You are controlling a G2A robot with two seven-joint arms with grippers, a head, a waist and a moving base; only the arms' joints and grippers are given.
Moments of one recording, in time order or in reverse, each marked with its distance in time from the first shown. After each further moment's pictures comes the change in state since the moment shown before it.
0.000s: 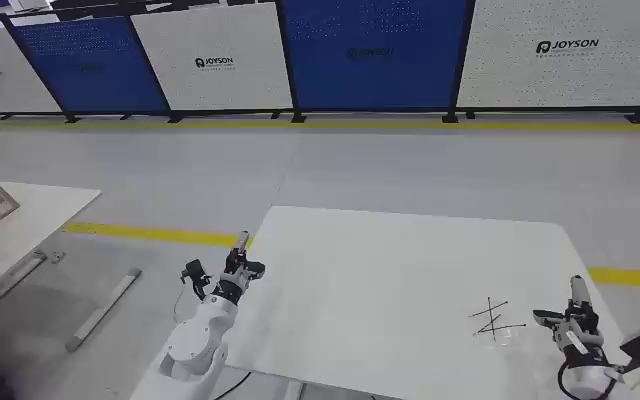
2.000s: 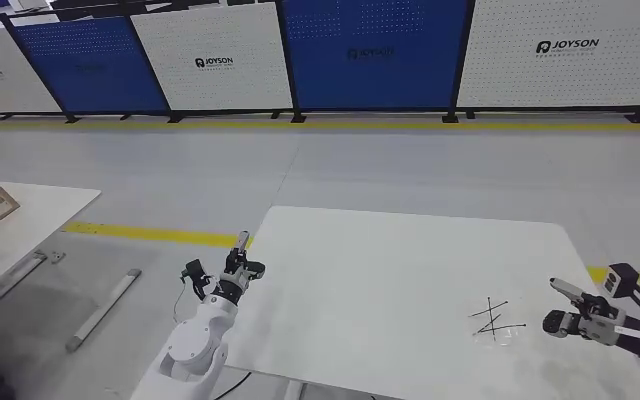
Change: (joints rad) left arm 0.000 0.000 0.000 0.000 0.000 0.000 0.000; right arm 0.473 0.149 0.161 0.489 -0.220 0.142 1.385
